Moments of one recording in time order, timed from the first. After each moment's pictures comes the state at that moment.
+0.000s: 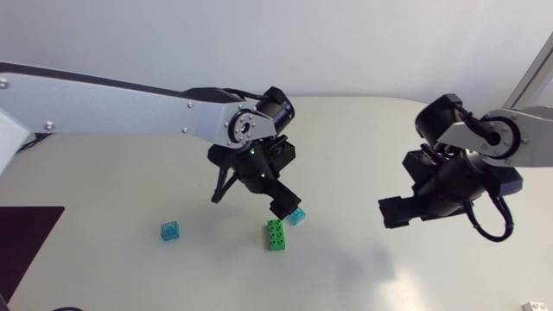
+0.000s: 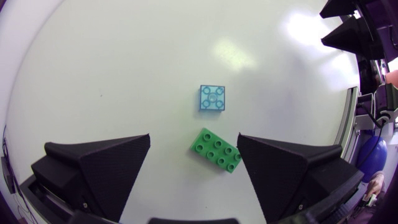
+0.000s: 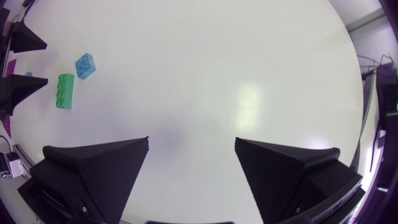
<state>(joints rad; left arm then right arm) -0.70 1.94 1.45 -0.73 0.07 0.17 0.17 1.35 0.89 -0.82 0.02 0.00</state>
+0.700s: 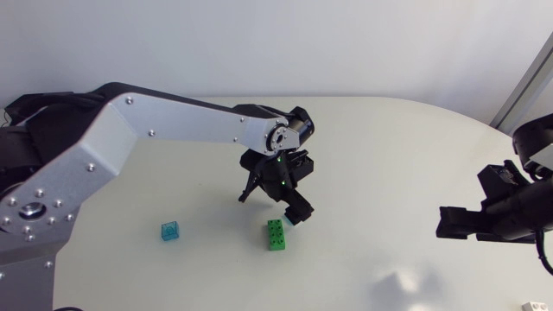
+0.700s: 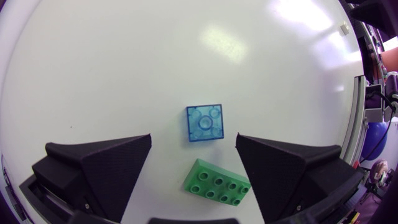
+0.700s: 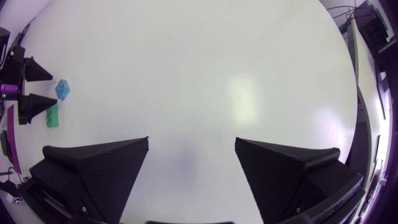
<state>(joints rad) -0.72 2.17 1.63 -0.79 0.11 0.25 -0.22 1.12 0.75 -0.83 -0.06 -0.11</state>
